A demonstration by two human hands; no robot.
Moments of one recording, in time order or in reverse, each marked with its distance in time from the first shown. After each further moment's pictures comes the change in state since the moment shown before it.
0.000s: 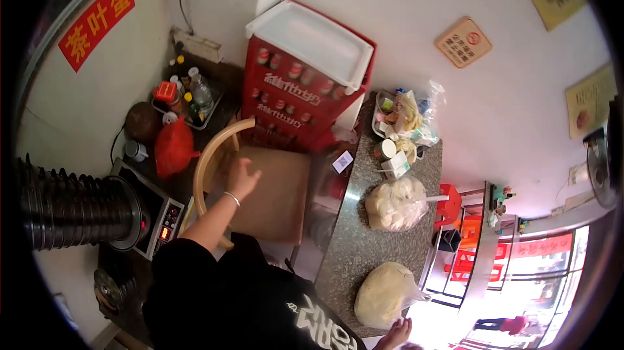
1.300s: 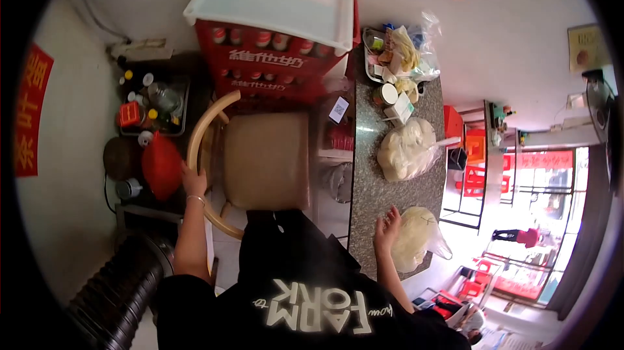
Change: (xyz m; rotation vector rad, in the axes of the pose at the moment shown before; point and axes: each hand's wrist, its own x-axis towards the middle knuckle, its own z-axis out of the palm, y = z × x) left_hand 0.095 -0.144 -0.070 0.358 0.085 -0.263; right_hand -0.060 0.016 0.285 -0.601 -0.491 -0.436
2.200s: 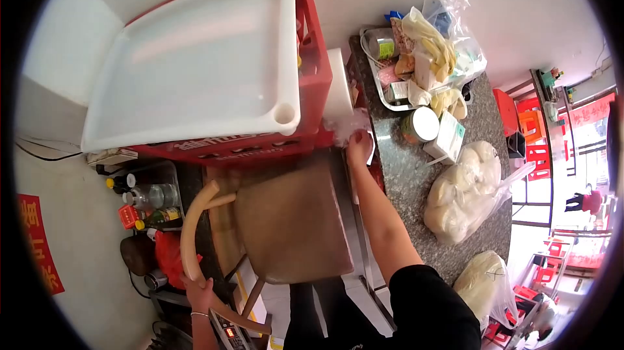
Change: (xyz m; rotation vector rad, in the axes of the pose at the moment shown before) left_hand -0.004 0.029 0.011 0.273 -0.144 -0.007; right_hand 0.409 0.033 0.396 0.150 0.174 0.072
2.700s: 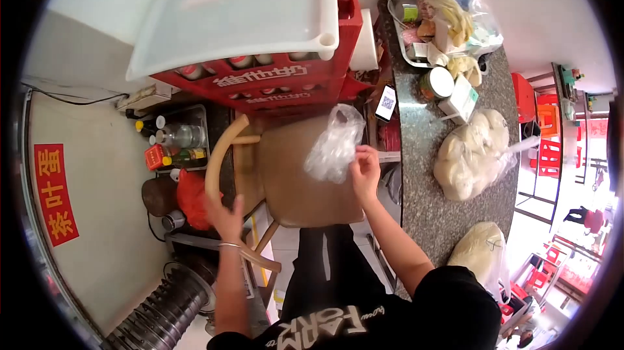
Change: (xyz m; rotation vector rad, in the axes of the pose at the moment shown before) left_hand -0.016 0.051 0.012 0.138 0.246 0.191; right_hand -0.208 -0.079 -0.154 0.592 -0.340 -0.143
